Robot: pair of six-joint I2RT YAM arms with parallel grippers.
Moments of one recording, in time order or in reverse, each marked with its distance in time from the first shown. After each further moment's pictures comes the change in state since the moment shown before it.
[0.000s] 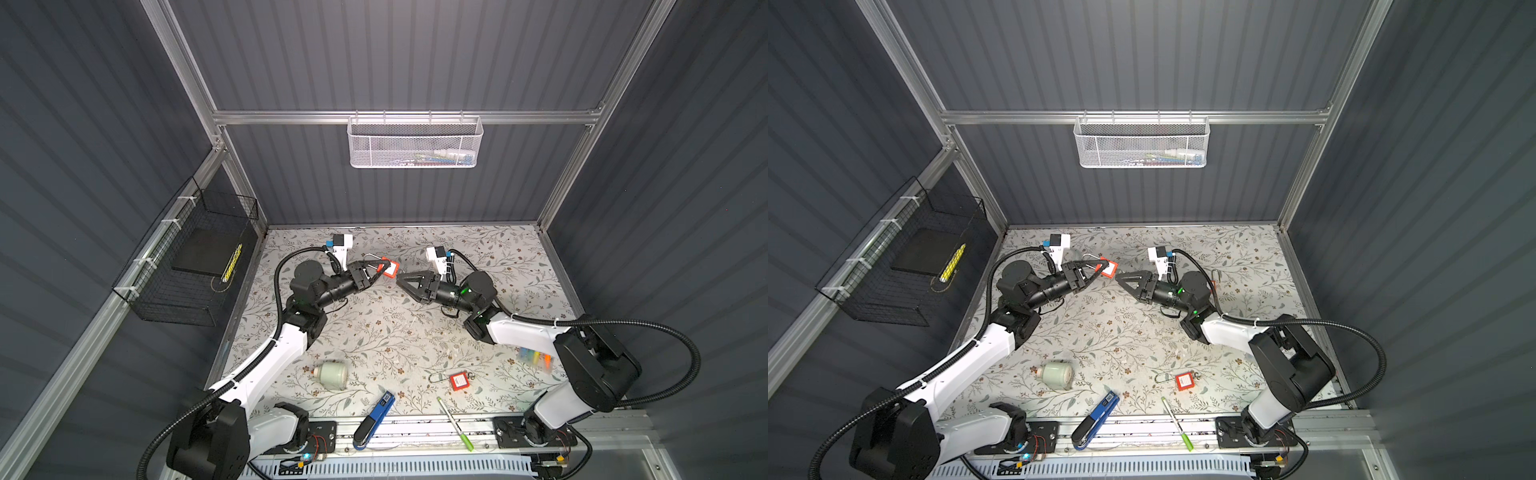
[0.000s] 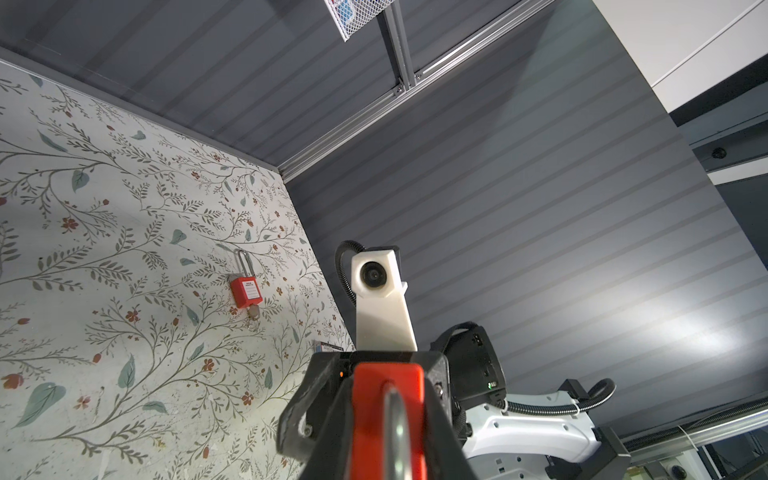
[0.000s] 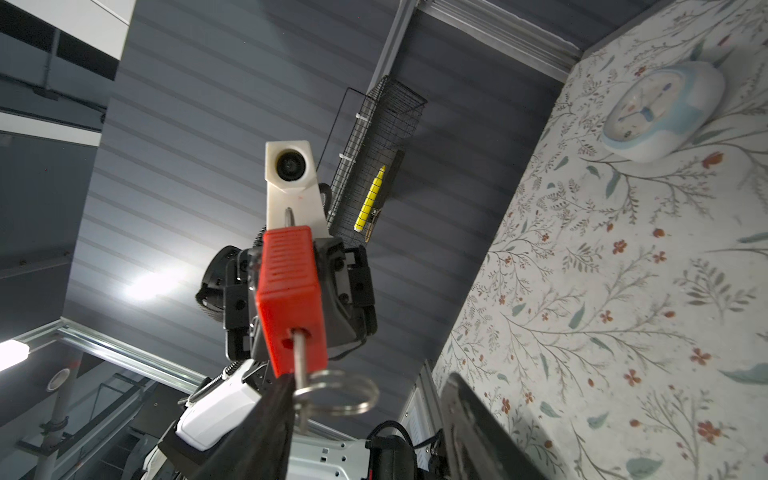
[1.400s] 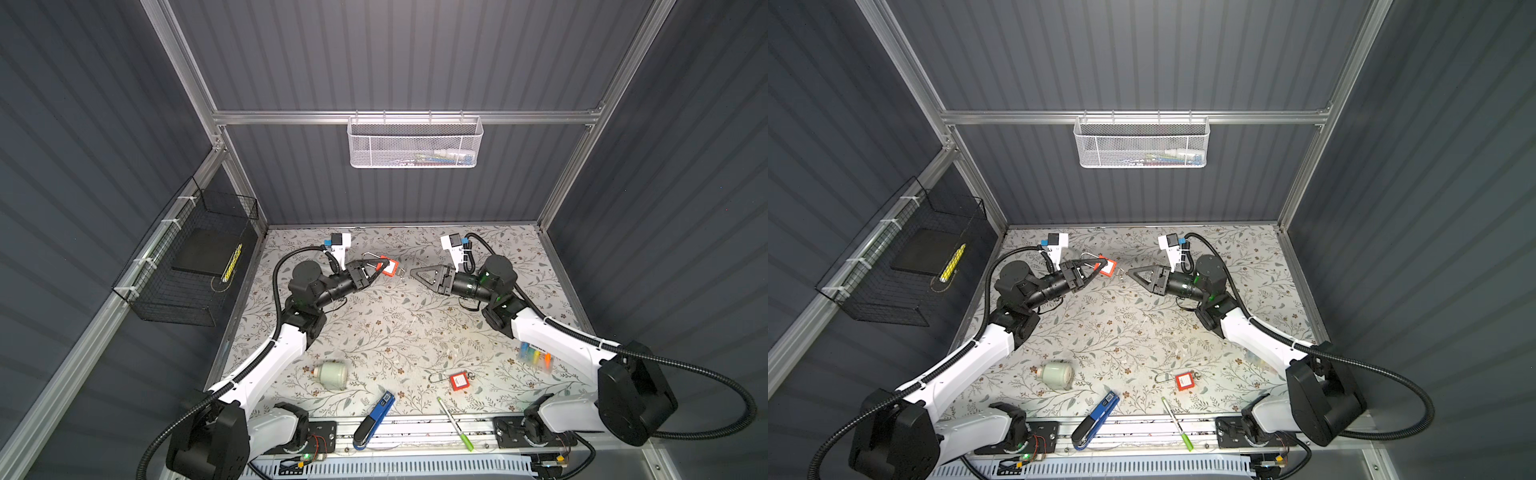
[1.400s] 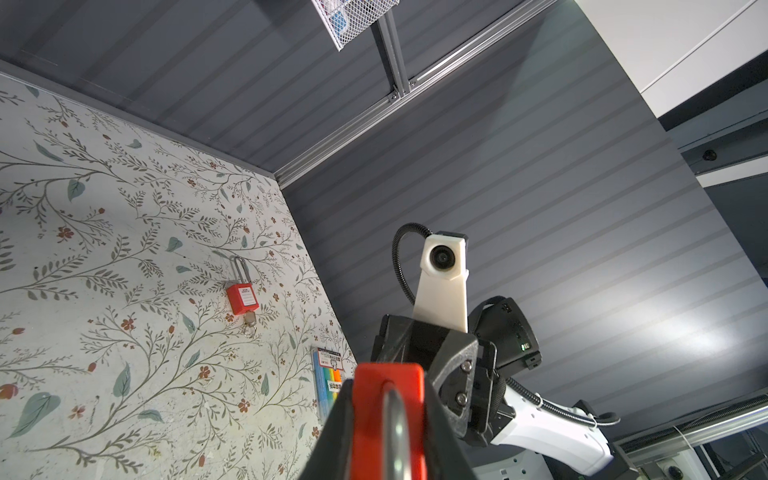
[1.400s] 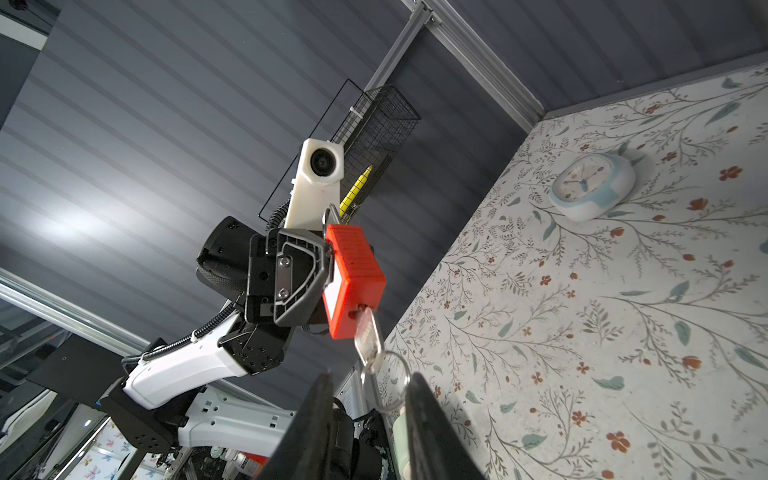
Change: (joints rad) left arm 0.000 -0.006 -0.002 0.022 0.000 -0.012; right arm -0.090 -0.188 0.089 -0.359 -0.097 -0.301
